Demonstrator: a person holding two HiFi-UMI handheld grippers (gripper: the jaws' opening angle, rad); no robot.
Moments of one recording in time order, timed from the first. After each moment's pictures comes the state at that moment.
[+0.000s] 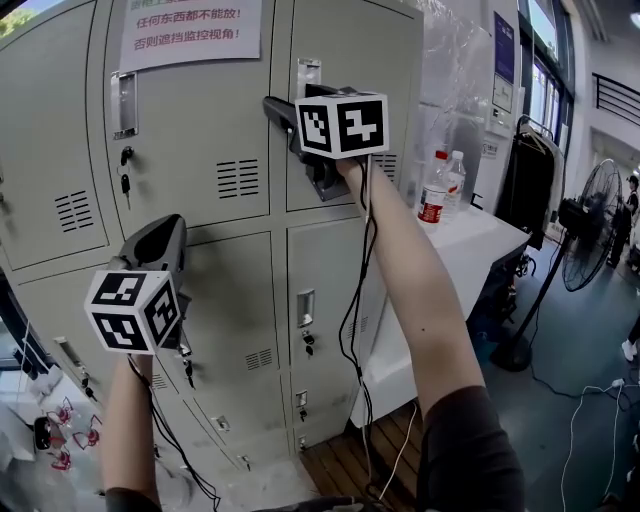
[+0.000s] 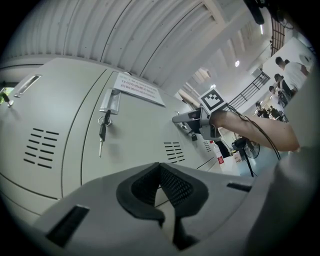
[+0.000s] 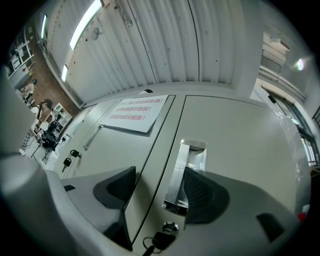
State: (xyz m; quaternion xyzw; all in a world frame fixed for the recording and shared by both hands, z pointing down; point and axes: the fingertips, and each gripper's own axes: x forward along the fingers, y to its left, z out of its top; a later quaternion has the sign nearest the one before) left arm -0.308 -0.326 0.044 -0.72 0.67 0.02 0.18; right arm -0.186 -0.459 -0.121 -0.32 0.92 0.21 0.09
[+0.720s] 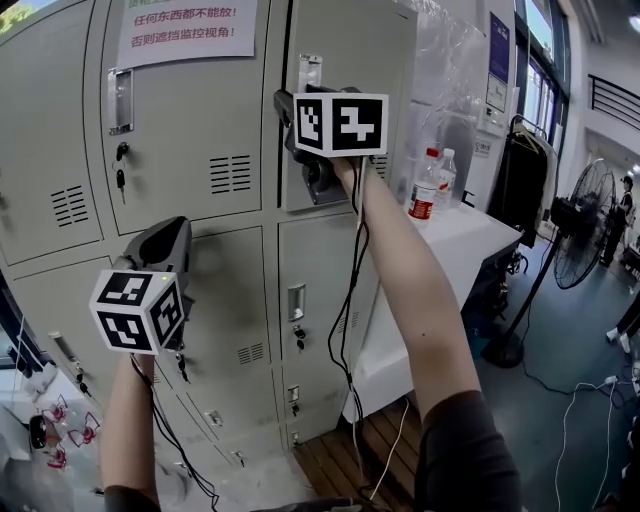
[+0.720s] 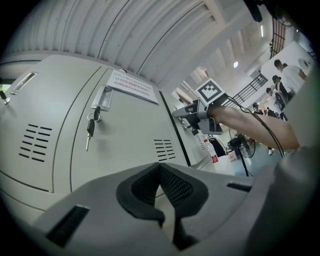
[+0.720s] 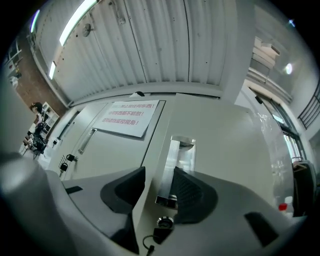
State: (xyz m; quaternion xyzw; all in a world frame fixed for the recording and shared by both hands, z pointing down) left arm -0.288 -0.326 0.055 -0.73 0.66 0.01 0.18; right arm -0.160 -0.447 -0.121 -0.38 0.90 0.17 0.10
